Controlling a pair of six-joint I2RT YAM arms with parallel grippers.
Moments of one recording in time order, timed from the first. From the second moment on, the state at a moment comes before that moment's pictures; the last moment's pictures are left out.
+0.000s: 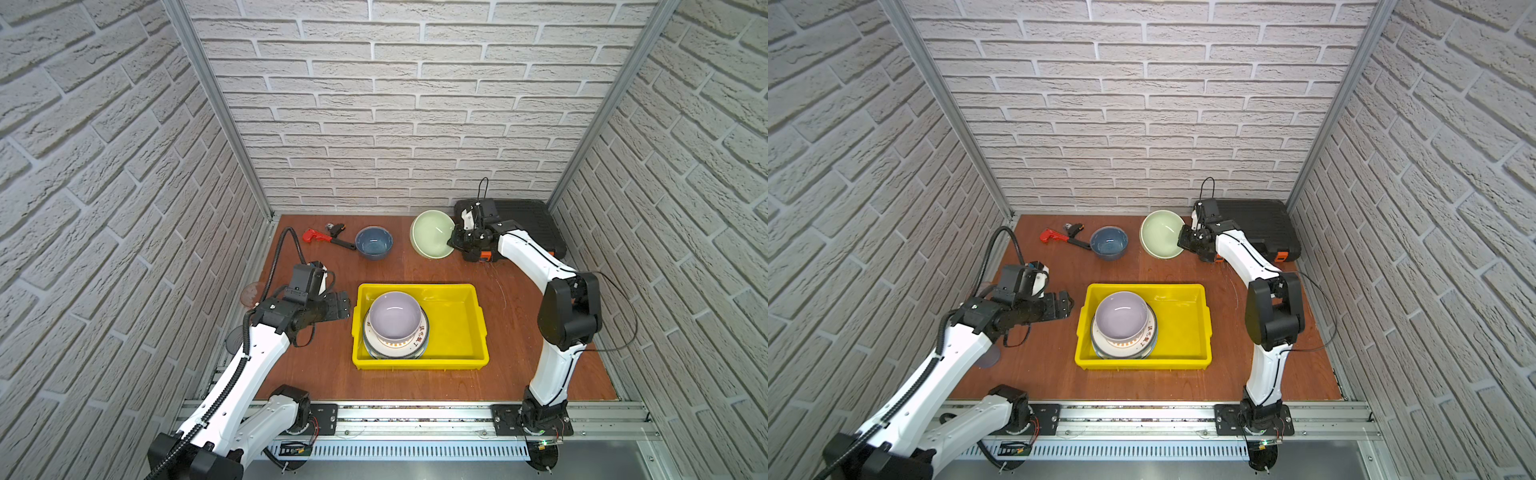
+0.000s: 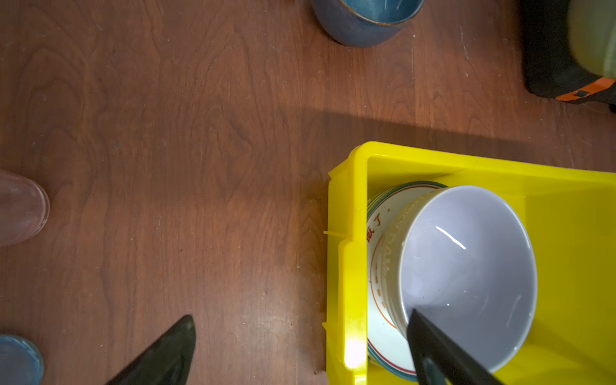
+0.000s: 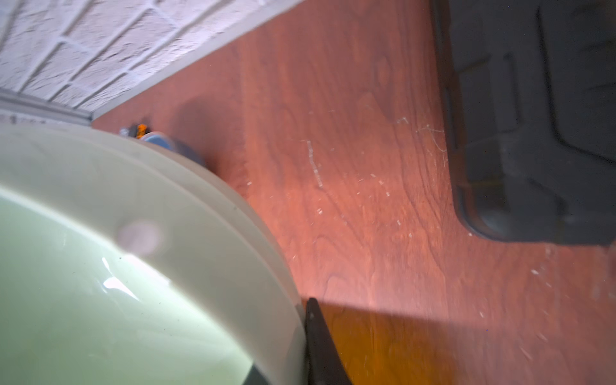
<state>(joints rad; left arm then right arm) -0.30 0.96 0.90 -0.89 0.04 -0.38 0.21 1.87 1.64 -0.68 -0.25 0.54</state>
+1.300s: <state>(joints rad) -0.26 0.87 0.85 -0.86 0.03 -0.35 0.67 1.81 1.85 -1.24 -0.09 0.21</state>
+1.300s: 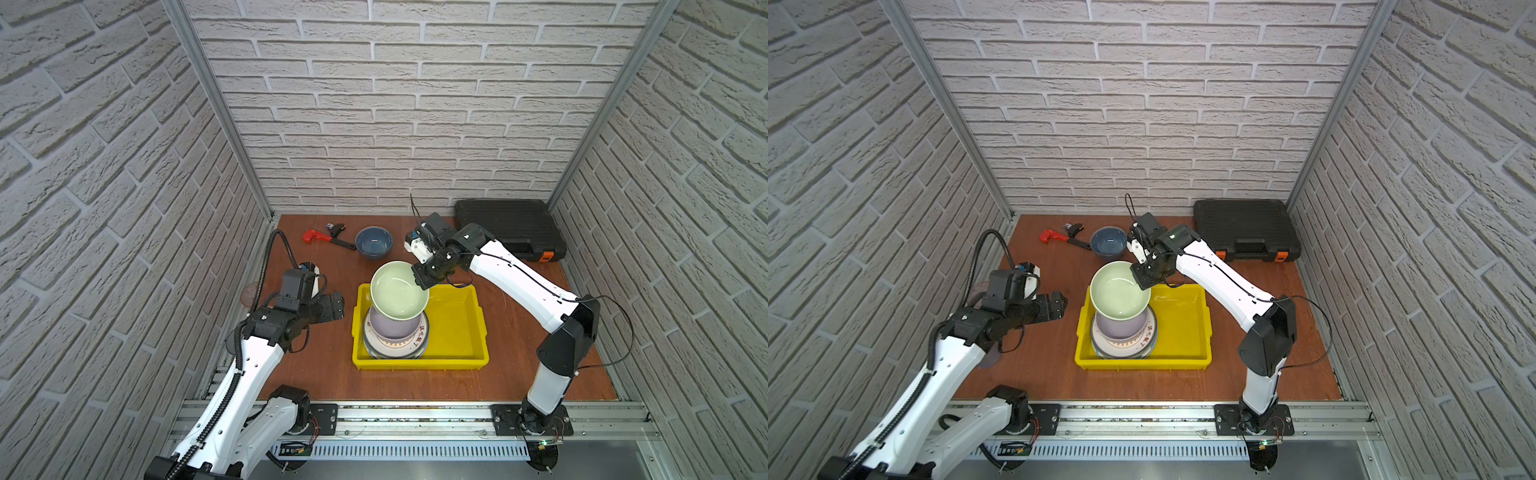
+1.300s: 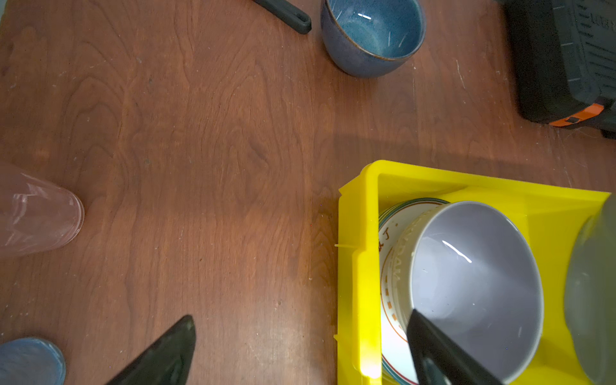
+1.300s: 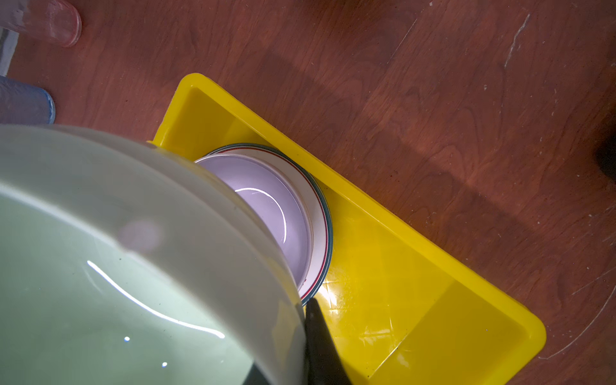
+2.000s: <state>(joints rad) -0.26 0.86 0.83 -0.84 0.03 -0.35 0.71 1.93 1.87 -1.27 -0.04 0.21</state>
